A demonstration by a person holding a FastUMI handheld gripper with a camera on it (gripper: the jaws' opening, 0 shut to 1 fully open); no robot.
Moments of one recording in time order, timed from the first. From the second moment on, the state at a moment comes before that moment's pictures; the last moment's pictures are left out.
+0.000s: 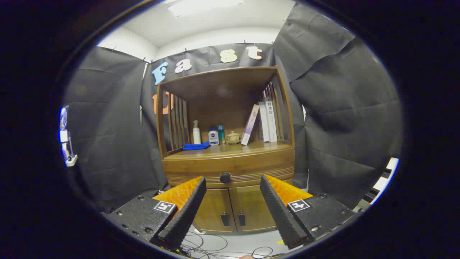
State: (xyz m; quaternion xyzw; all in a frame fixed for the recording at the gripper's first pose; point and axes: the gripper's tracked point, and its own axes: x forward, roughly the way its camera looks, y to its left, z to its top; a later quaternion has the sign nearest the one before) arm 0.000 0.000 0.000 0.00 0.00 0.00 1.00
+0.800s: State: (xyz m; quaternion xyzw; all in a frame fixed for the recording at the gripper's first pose) arm 0.000 -0.002 0.004 0.02 0.00 0.02 1.00
